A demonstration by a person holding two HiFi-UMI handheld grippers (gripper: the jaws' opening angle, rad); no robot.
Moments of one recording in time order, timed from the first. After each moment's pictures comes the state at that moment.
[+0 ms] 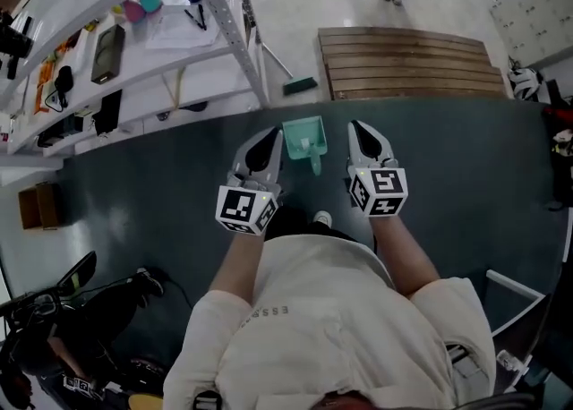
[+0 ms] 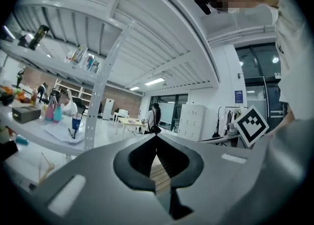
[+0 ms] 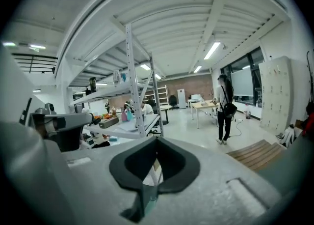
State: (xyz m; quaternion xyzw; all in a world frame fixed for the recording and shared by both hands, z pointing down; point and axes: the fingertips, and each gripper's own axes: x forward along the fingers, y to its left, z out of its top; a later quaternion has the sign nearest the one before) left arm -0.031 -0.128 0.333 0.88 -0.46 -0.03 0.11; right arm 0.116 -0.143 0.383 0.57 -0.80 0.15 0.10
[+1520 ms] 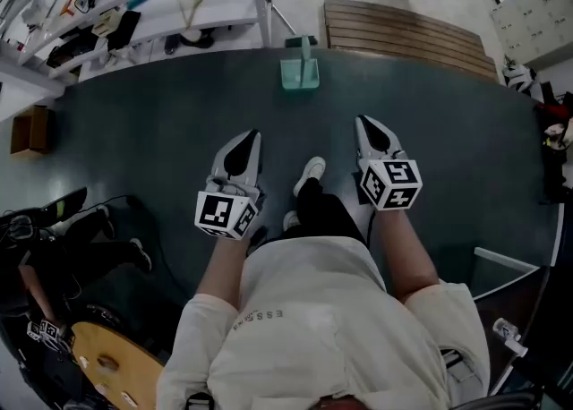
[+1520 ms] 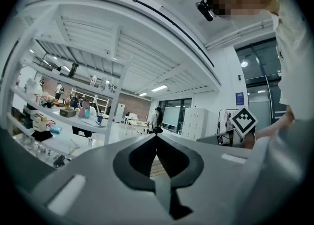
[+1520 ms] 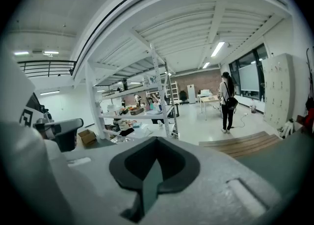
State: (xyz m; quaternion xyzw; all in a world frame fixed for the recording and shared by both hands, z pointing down) left arm -0.054 0.291 0.327 0.85 -0.52 -0.05 0.10; right arm 0.146 0.239 0.368 0.51 -0.83 0.17 0.11
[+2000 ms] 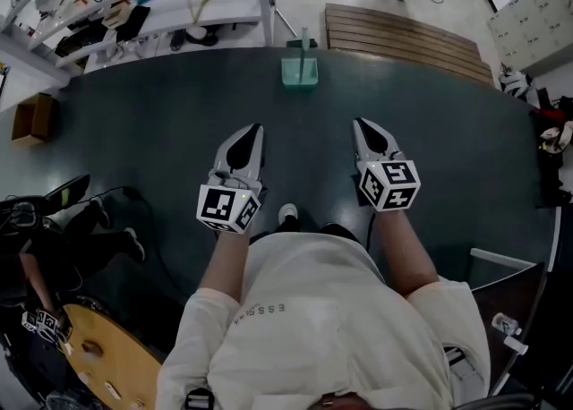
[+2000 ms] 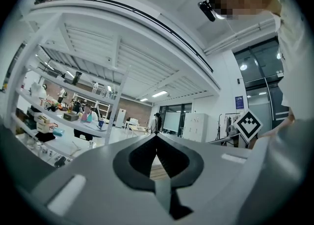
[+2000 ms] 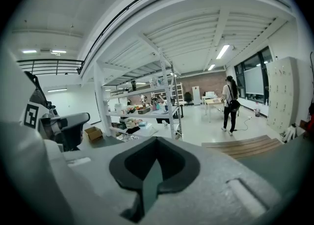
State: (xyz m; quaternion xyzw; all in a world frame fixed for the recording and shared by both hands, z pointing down) left arm -0.036 0.370 0.301 0.84 -0.53 -0.08 0.08; right arm 0.155 0.326 0.351 0.49 -0.85 0.15 0.11
